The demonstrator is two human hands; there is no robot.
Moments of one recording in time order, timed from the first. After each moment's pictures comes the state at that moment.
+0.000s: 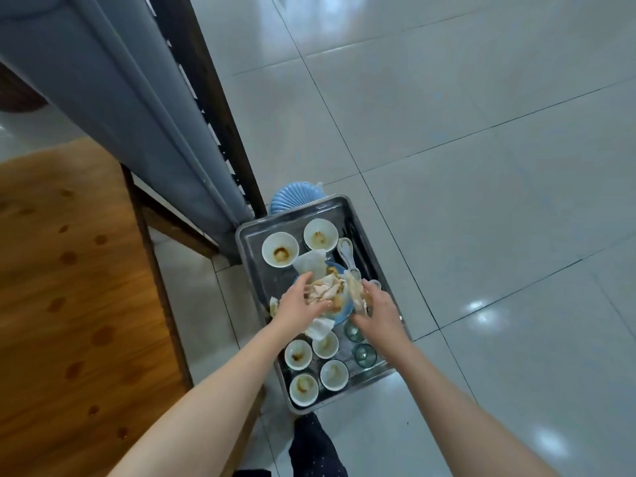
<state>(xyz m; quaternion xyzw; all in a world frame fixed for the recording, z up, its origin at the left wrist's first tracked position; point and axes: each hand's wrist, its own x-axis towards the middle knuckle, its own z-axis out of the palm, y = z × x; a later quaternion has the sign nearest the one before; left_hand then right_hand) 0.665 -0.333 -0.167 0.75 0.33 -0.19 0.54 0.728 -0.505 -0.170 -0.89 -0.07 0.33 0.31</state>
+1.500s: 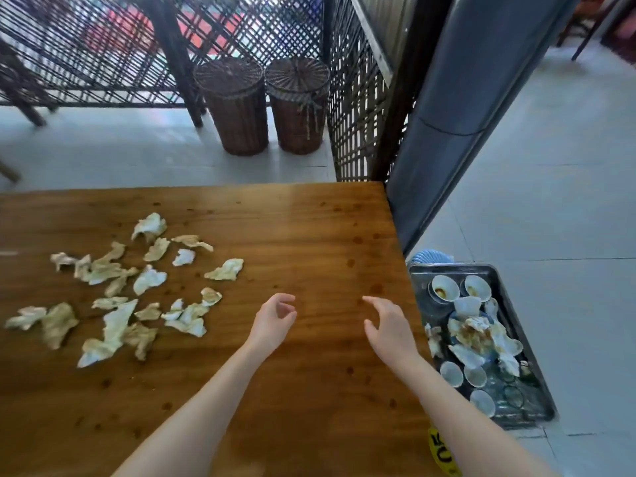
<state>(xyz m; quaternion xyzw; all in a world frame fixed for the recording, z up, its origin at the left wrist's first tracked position) 0.247 -0.065 -0.025 0.73 0.48 0.05 0.49 0.411 -0.232 -0.021 -0.87 -0.37 0.18 0.26</state>
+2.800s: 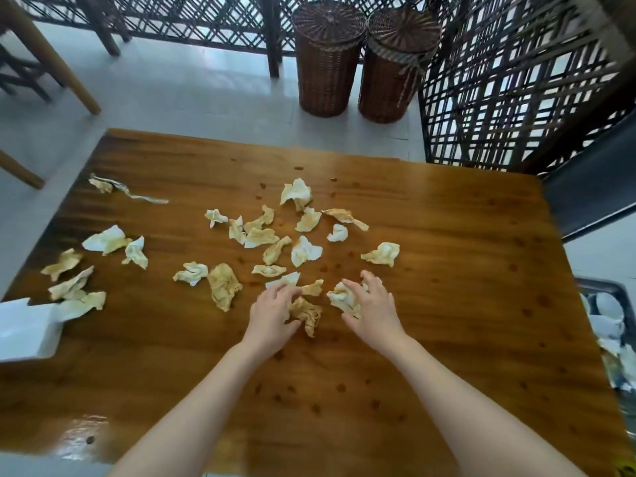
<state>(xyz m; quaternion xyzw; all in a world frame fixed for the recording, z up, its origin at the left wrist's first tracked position) -0.026 0.129 -0.063 0.84 0.45 -0.02 0.31 0.163 0.020 -0.067 -0.83 -0.49 0.23 0.09</state>
